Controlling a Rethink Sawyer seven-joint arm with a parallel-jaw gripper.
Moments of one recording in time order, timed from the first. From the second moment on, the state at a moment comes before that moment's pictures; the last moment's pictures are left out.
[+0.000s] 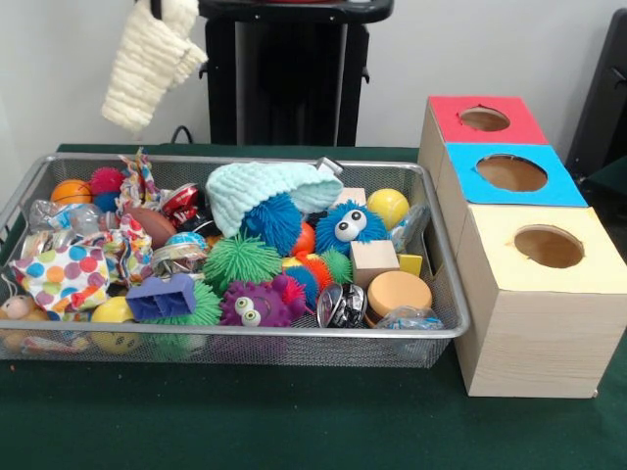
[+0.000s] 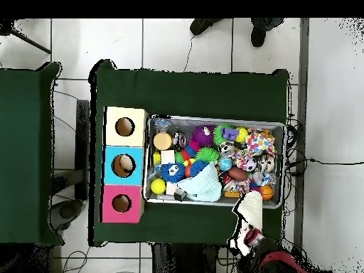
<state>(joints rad) -1.38 -1.29 0.82 2.44 -0.44 0.43 2.20</state>
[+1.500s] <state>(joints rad) -1.18 -1.10 0.86 2.16 -0.46 0.47 2.19</state>
